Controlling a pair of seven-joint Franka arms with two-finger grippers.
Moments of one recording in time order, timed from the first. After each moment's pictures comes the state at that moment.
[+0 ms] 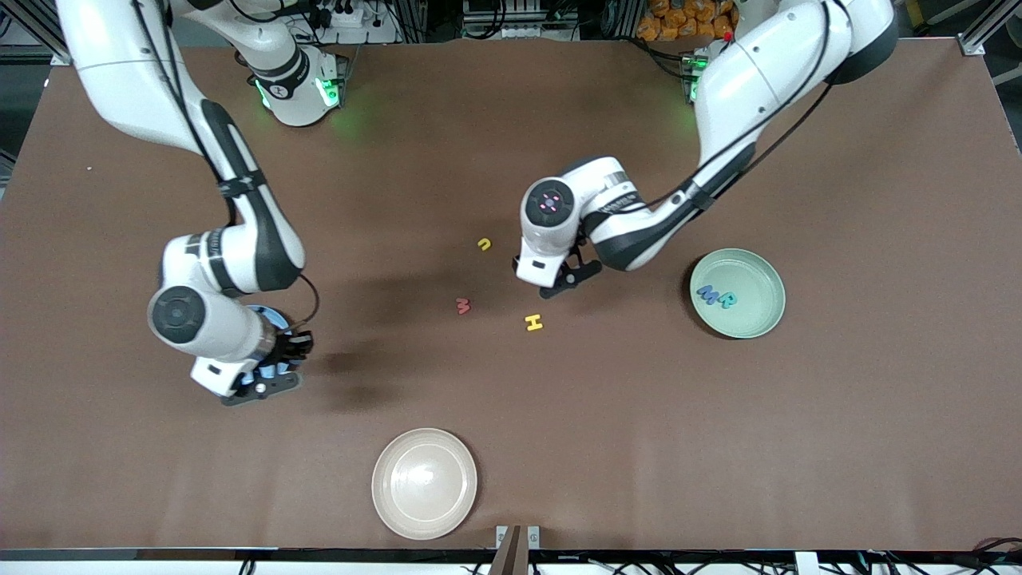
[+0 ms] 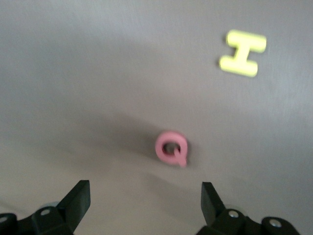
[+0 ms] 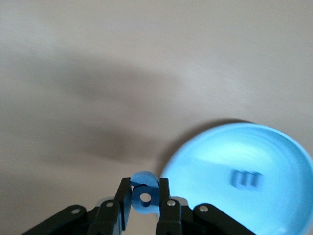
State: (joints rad) left arm -0.18 0.83 -0.77 -1.65 0.55 2.08 -1.57; right arm 0.08 0.56 0.03 -1.67 -0.04 2.17 -0.15
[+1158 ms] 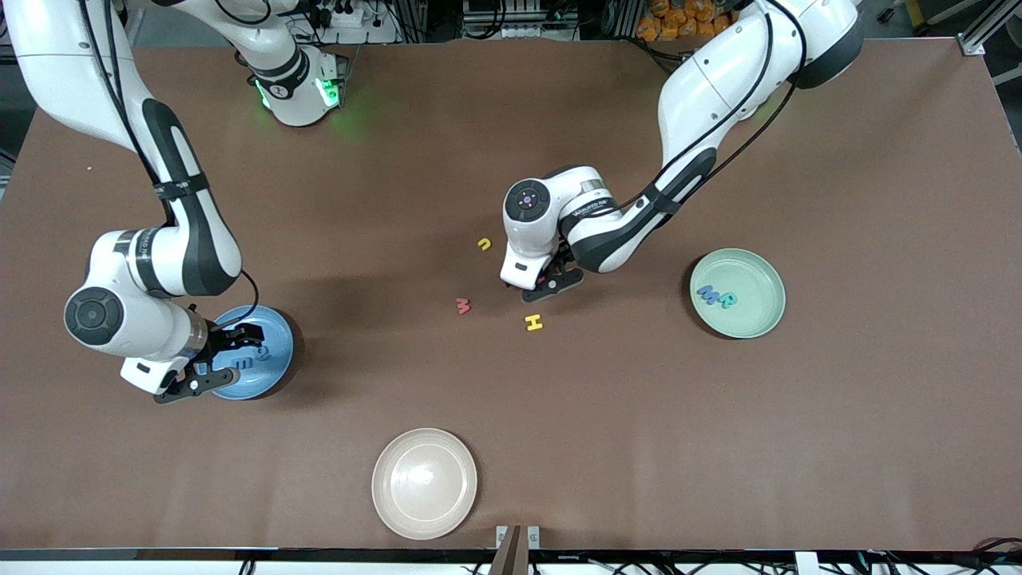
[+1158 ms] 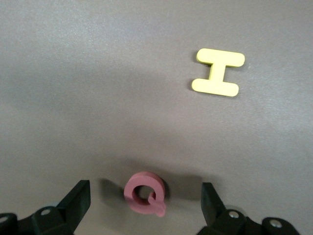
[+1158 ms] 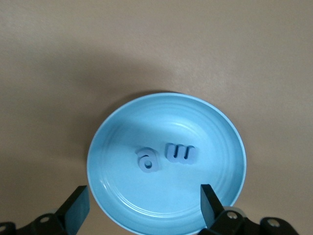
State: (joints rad) left arm -0.31 0.86 -0.61 -1.62 0.62 2.22 -1.55; right arm -0.01 0.55 0.04 -1.68 -0.09 2.14 -0.25
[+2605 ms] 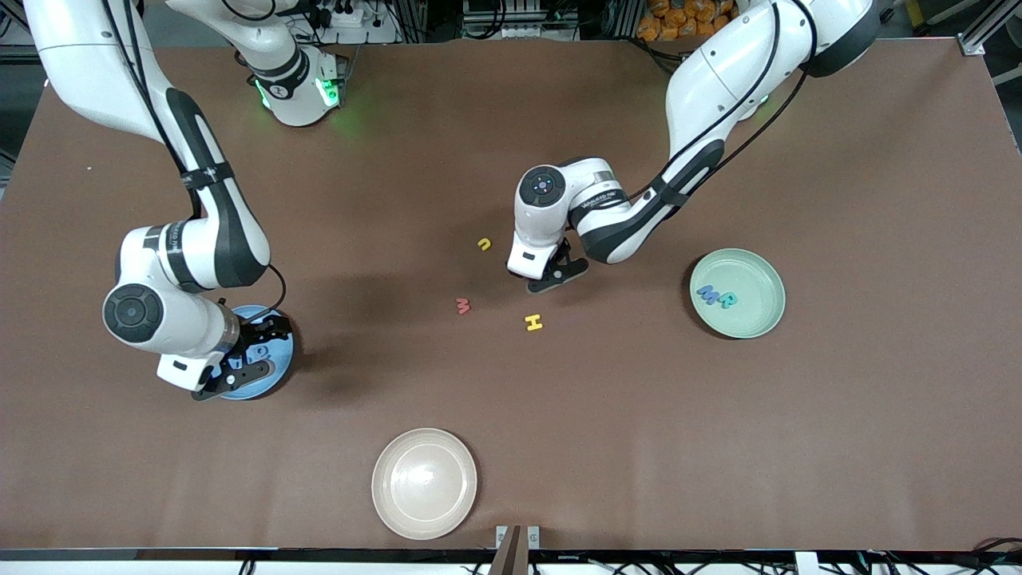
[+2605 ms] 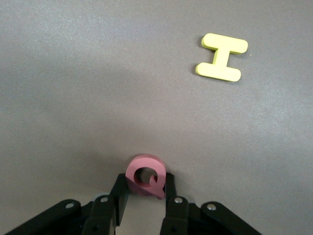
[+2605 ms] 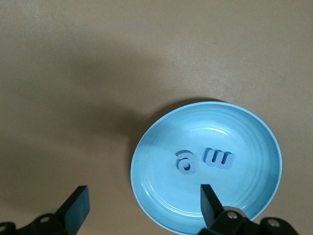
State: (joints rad) left arm -0.27 0.81 -0.61 -1.75 0.62 2.36 -1.61; right arm 0.04 0.54 0.06 -1.67 -0.09 2.08 -0.25
